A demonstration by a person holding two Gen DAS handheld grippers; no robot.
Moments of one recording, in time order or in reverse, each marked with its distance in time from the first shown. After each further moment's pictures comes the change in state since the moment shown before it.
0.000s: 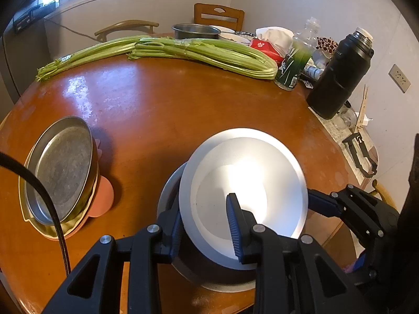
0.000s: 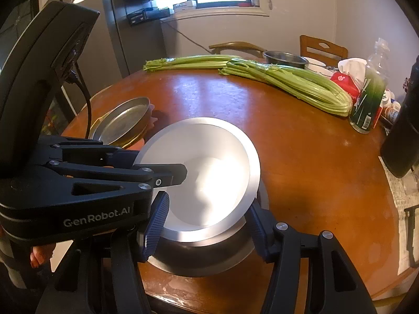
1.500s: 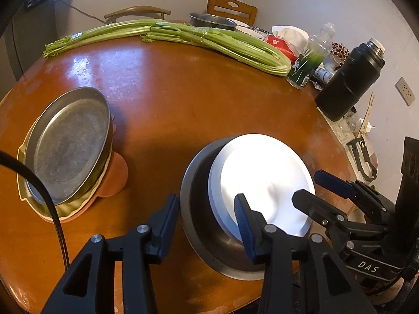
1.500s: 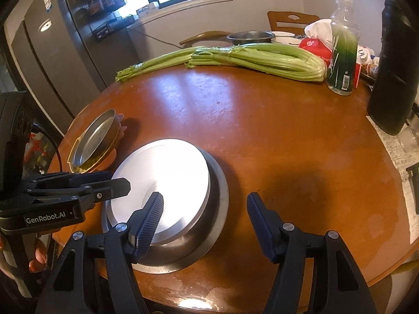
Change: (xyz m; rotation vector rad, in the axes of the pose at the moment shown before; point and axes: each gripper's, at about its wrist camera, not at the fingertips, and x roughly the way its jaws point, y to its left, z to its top) left arm 0.004 0.028 -0.012 -0.081 0.043 -0.018; right arm 0.004 -0.045 -0.005 0.204 0.034 -0.008
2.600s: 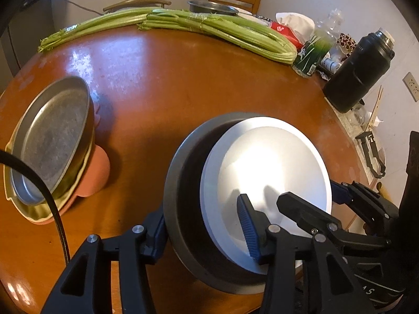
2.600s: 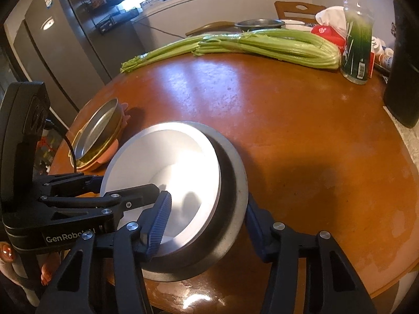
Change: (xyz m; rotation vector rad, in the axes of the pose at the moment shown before) left arm 0.025 -0.009 0.002 -0.001 0.043 0.026; right arm 0.018 0.005 -0.001 0.003 0.032 0.053
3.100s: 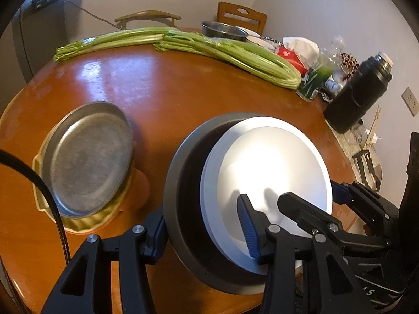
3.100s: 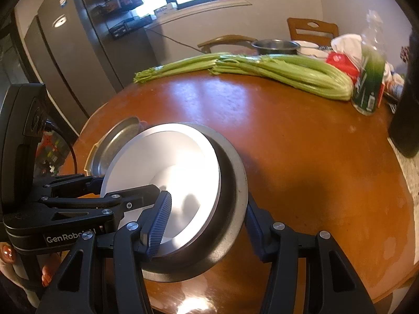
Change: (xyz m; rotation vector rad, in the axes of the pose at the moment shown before) left arm -0.042 0.026 0.010 -0.037 -0.079 0.015; right arm -0.014 0.038 0.030 -0.072 -0.052 0.011
